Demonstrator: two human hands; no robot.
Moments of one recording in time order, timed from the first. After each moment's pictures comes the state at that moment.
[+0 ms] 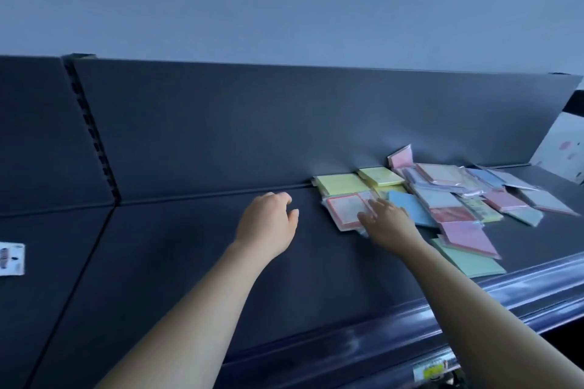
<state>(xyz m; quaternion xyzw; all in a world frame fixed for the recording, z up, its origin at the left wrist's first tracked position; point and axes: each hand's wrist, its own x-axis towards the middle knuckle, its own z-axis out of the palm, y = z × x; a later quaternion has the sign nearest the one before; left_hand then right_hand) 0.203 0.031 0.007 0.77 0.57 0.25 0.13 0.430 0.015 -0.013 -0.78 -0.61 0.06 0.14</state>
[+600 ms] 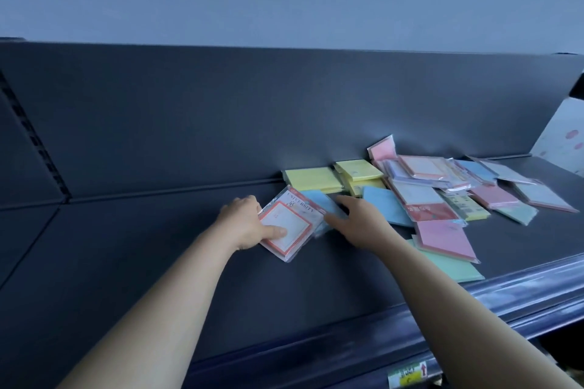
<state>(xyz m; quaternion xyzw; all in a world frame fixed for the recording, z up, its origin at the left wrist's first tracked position) 0.240 0.063 -0.009 0.71 0.65 0.11 0.25 0.457 0.030 -0.019 -0.72 -0.64 0.17 0.21</state>
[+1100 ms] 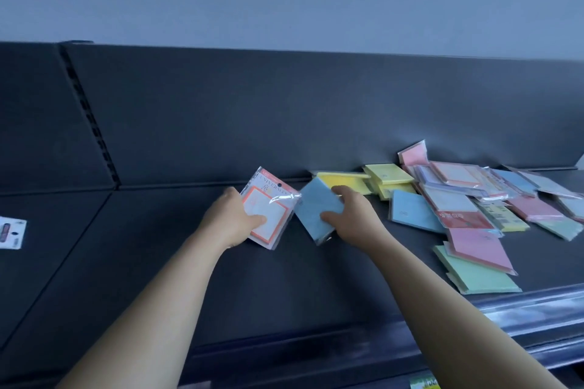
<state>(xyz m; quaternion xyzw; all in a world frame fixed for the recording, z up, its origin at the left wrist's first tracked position) 0.179 0.047 -0.006 0.63 0.70 0.23 0.25 0.395 0.035 -0.011 -0.68 -0.63 0.23 0.31</state>
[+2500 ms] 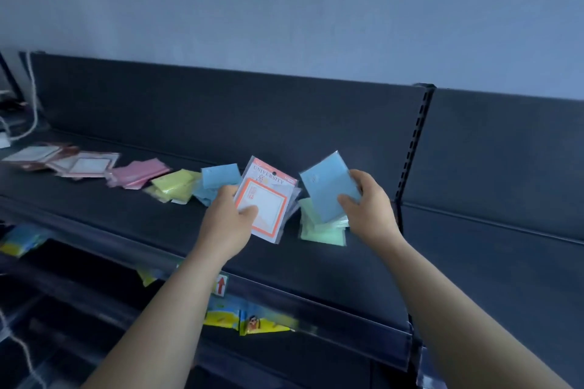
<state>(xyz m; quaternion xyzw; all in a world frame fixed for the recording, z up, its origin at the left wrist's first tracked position) -0.274 -0.118 0.028 0.43 0.77 0.46 0.14 -0.075 -0.015 0.033 -0.46 -0.72 0.33 0.42</state>
